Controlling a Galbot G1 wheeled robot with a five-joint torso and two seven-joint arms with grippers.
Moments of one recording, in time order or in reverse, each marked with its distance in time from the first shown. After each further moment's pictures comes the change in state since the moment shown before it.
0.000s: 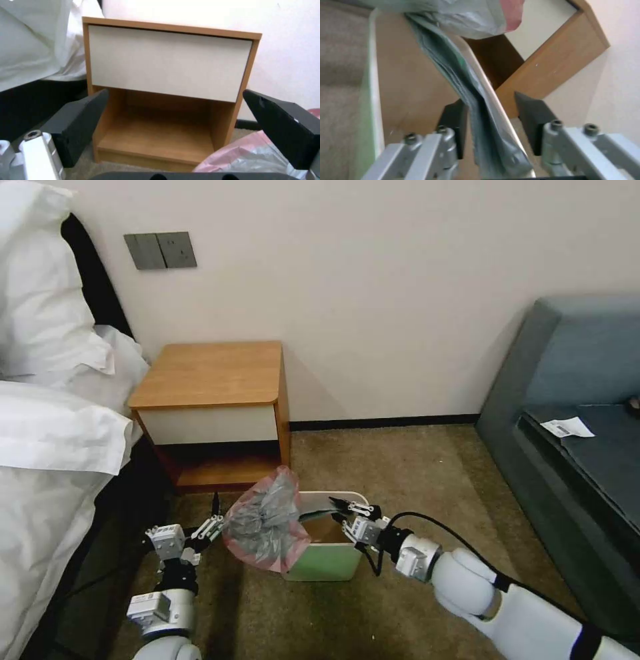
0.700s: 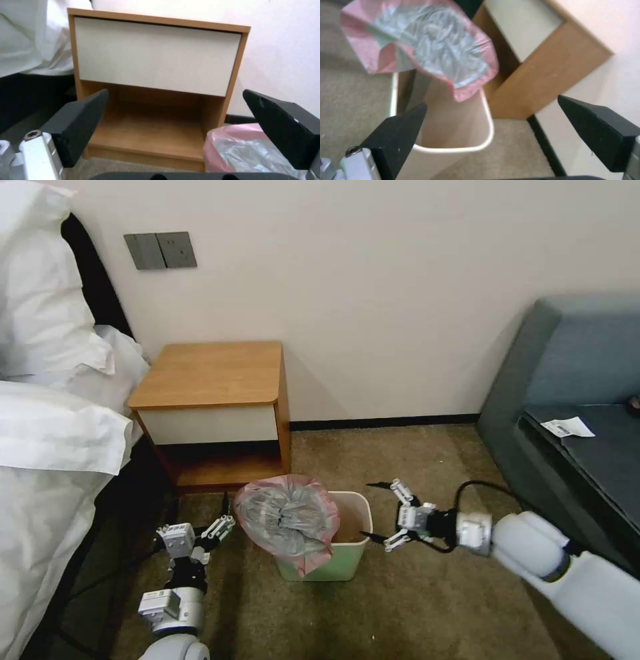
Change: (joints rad) left arm -0.005 0.000 0.035 0.007 0.010 0.006 -0.002; right arm -0.140 -0.127 0.399 0.015 0.239 0.199 -0.397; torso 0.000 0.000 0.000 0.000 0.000
